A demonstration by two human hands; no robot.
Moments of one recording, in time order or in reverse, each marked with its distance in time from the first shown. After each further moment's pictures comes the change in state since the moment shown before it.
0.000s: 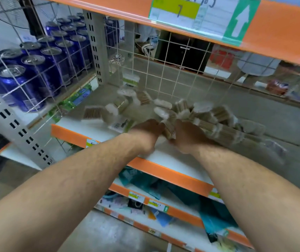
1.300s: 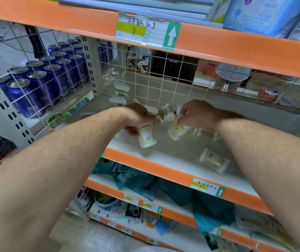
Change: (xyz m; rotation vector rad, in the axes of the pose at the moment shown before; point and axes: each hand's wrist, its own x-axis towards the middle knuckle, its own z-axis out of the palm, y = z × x) left_hand -0.020 0.038 -0.079 -0.575 -0.128 -0.340; right_hand -0.048 0.039 -0.115 0.138 -0.039 0.047
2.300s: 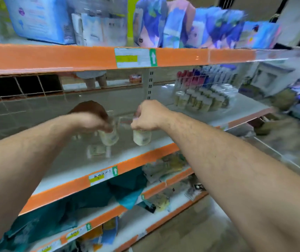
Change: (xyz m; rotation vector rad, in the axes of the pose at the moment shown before) left_hand -0.023 0.188 0.118 0.502 -0.016 0.725; right_hand -0.222 0.099 -0.046 -0.032 0.184 0.550
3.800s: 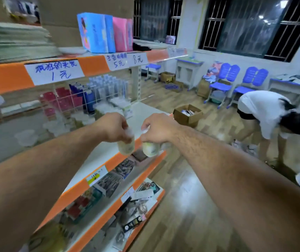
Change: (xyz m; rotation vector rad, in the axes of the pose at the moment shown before) left_hand 0.317 0.585 0.208 0.046 -0.125 0.497; right_hand -0.061 0.617 -0.084 0.091 0.106 0.457
